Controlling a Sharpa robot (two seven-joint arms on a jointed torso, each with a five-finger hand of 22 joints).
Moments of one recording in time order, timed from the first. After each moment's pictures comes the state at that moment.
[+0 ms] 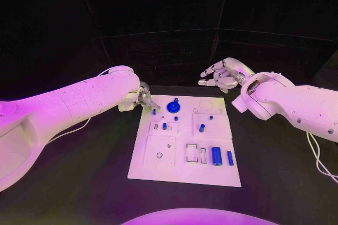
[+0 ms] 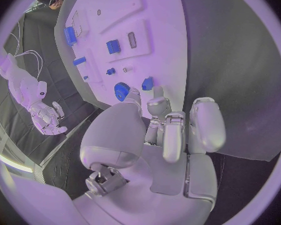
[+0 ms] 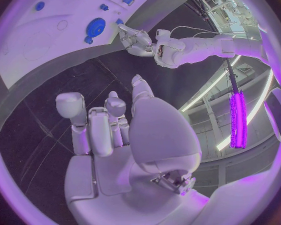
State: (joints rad) left arm 1.32 -0.42 -0.07 0.89 -1.06 0.31 -0.49; left_hand 1.16 0.05 -0.13 0.26 0.05 0.92 0.07 0.49 0.49 1.28 0.00 1.10 0.95 1.47 -0.07 1.57 1.31 0.07 1.45 0.04 1.30 1.19; right arm 1.29 -0.76 -0.01 1.40 -0.93 -0.37 0.02; right_hand 1.34 -0.02 -0.15 0.16 0.32 0.88 0.16 0.17 0.07 1.24 0.07 1.11 1.02 1.47 0.00 1.40 1.28 0.12 1.22 0.10 1.24 0.86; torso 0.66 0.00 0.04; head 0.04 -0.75
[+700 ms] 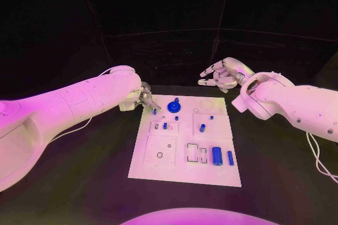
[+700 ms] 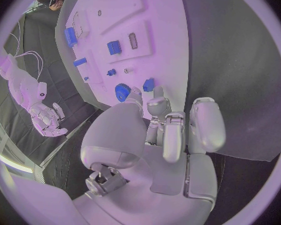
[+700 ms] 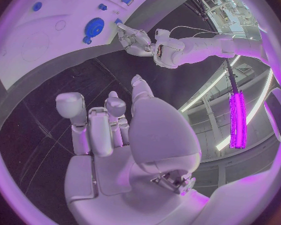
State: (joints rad) left arm 1.32 -0.42 -0.07 0.88 -1.07 0.32 -0.48; left_hand 1.18 0.06 -0.12 0.24 0.05 0.93 0.06 0.50 0.49 1.28 -0.01 1.10 0.95 1.47 -0.07 1.57 1.31 0.07 1.45 0.04 1.30 1.19; right arm 1.29 -0.75 -0.01 1.40 -0.93 -0.37 0.02; right_hand 1.34 -0.01 -0.15 0.16 0.32 0.88 0.16 0.17 0.07 1.24 0.07 1.11 1.01 1.47 0.00 1.40 1.28 0.12 1.22 0.10 1.24 0.86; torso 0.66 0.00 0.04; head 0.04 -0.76
